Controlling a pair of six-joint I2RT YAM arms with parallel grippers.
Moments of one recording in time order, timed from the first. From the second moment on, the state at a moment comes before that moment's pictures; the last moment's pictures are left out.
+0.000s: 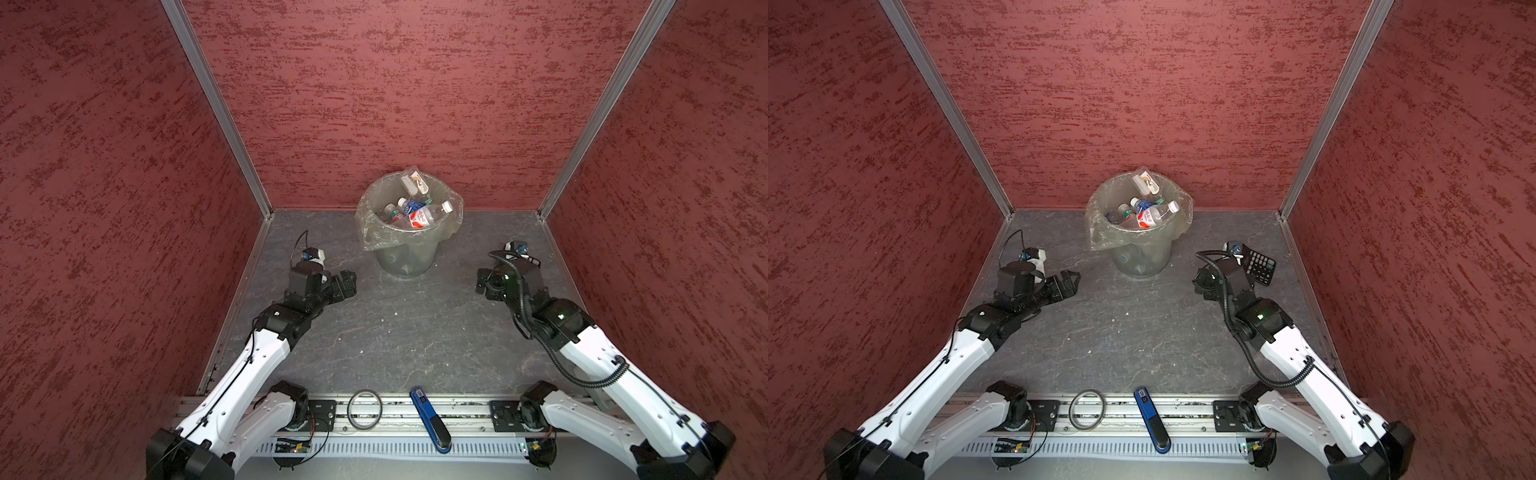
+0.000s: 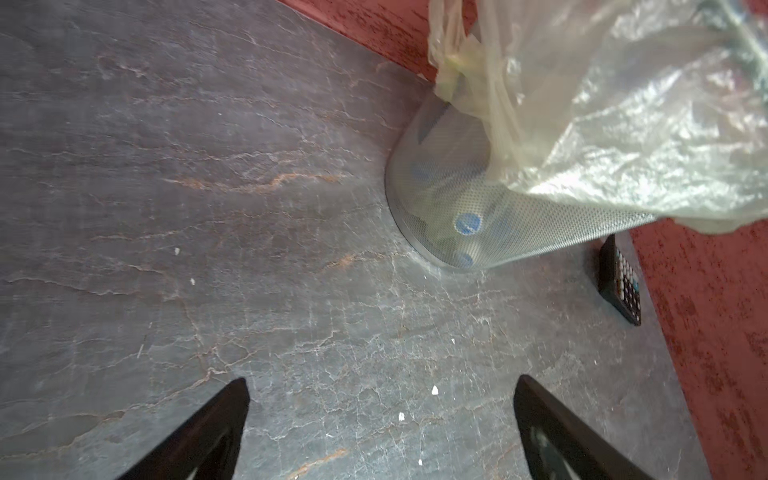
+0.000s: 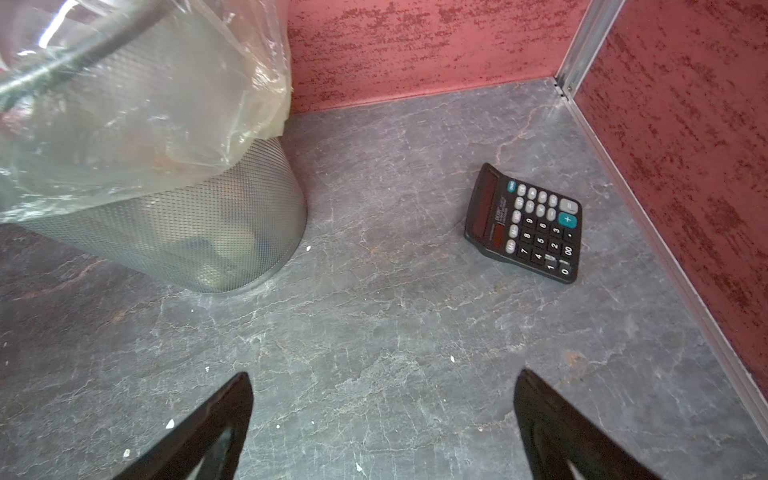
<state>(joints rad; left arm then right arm) -0.30 0.91 0.74 -0.43 0.02 -0.57 0.52 0.94 0.92 -0.64 0.44 0.47</state>
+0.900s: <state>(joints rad) -0.07 0.91 0.75 -0.34 0.00 -0.54 0.17 1.08 0.91 -0.54 0.34 0.51</state>
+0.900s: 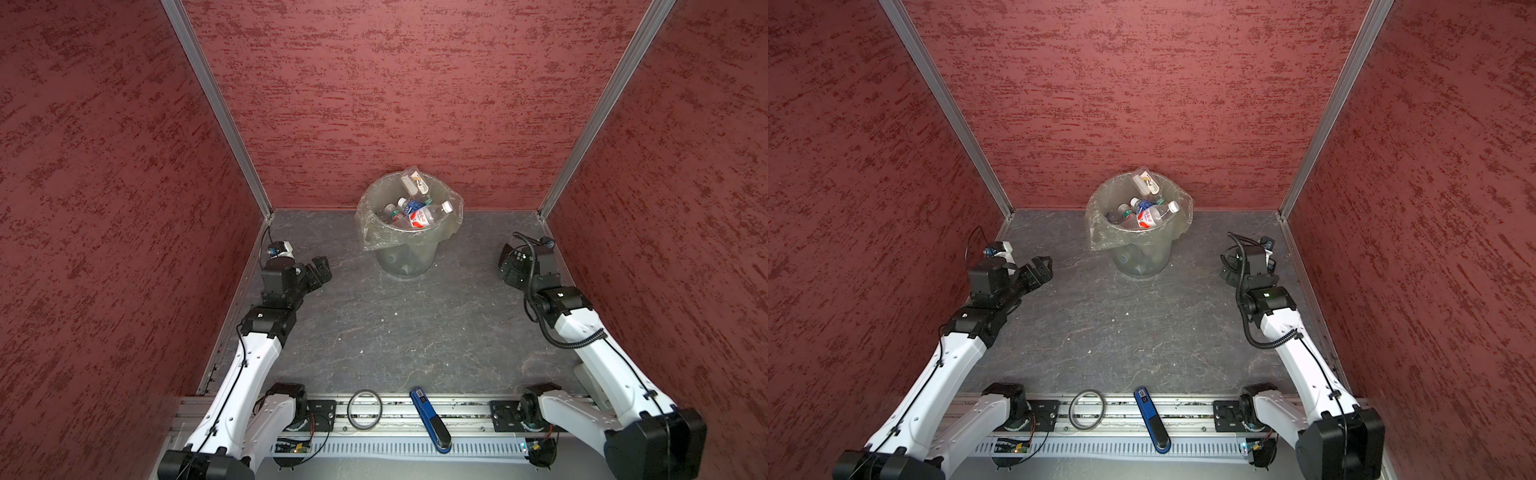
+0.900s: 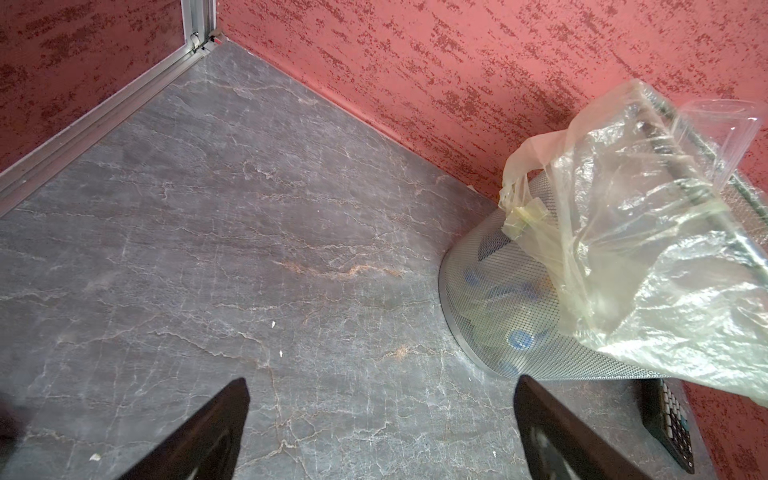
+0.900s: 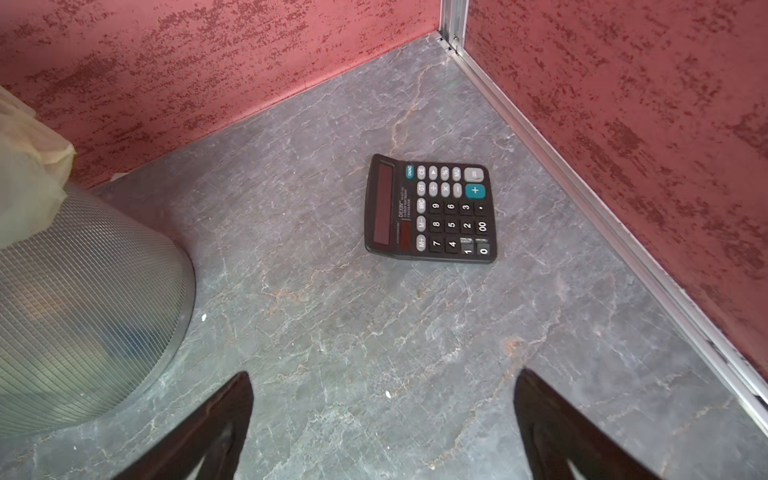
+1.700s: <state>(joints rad) 0.03 1.16 0.90 -0.12 0.09 -0.33 0.03 1.12 0.95 -0.27 0.24 0.45</state>
